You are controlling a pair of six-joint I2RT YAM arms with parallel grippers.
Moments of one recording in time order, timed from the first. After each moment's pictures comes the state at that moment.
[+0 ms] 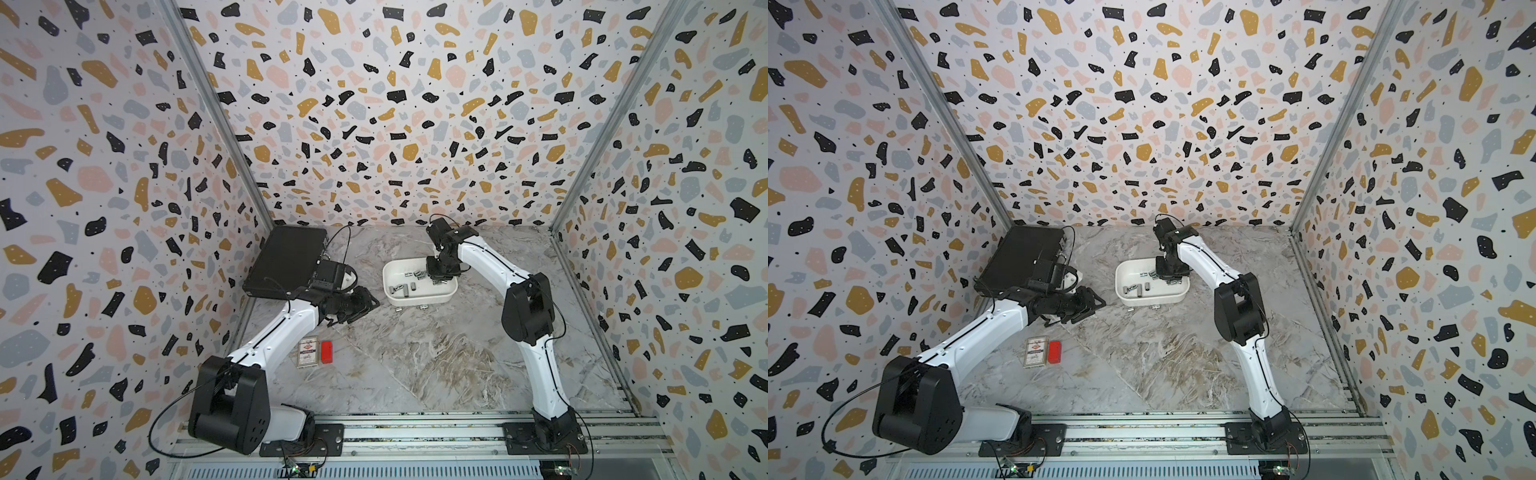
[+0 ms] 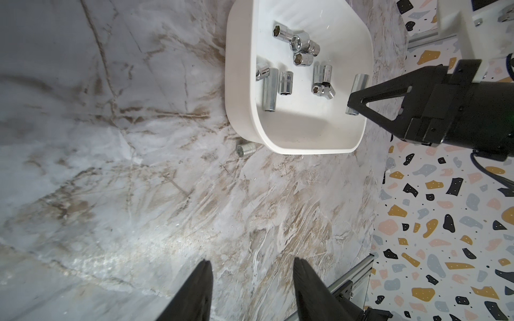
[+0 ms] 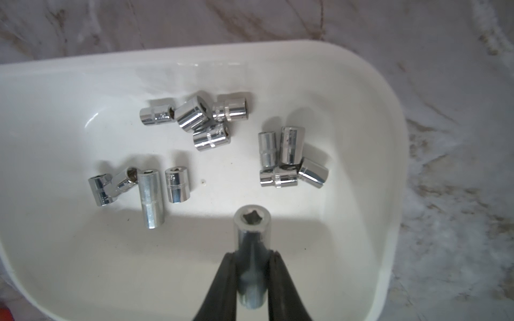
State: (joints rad) left arm -0.26 1.37 0.94 -0.53 0.49 -0.65; right arm 0.52 2.29 2.14 -1.13 -0.02 0.43
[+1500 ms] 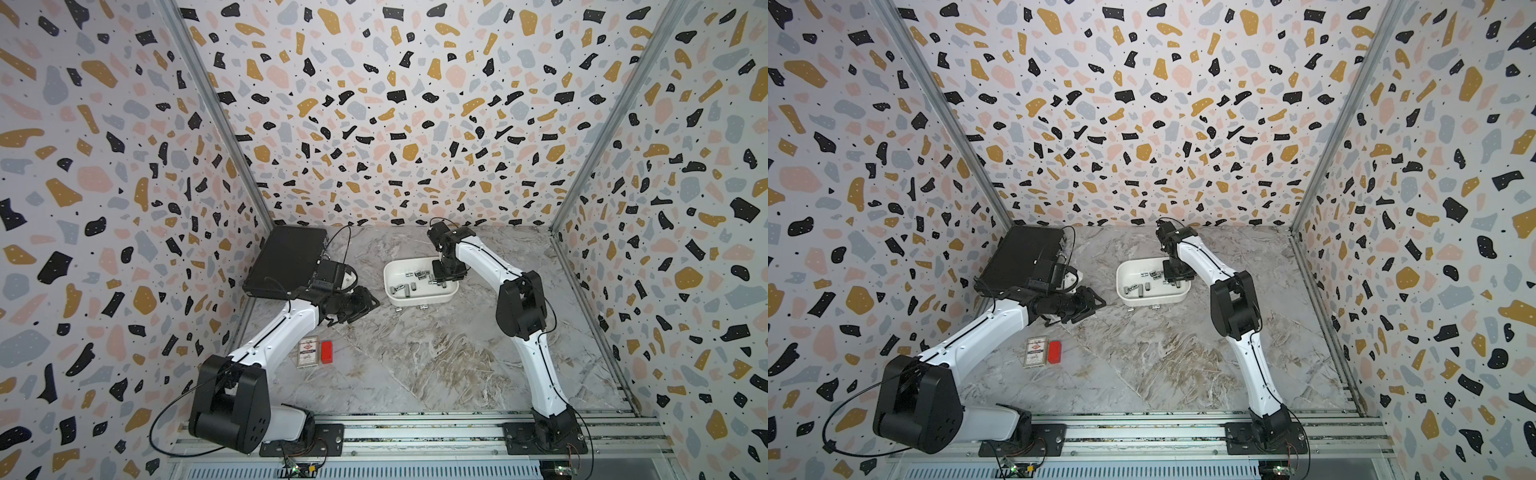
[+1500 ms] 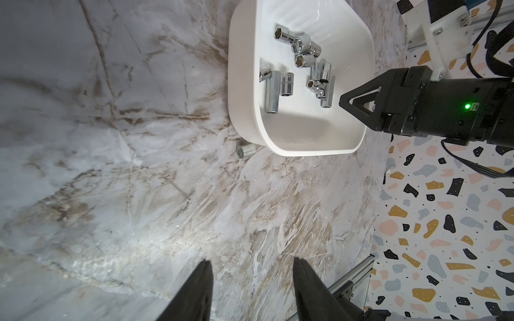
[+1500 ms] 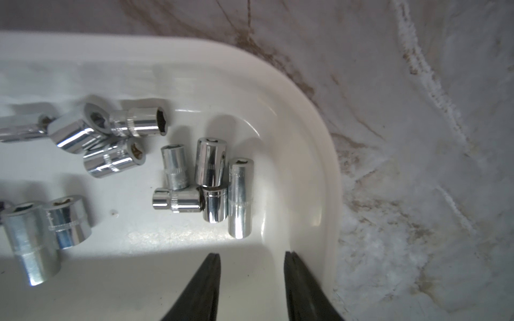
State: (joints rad) left arm -0.26 1.37 0.94 -0.53 0.49 -0.65; right arm 0.50 2.38 2.20 -1.20 0.13 0.35
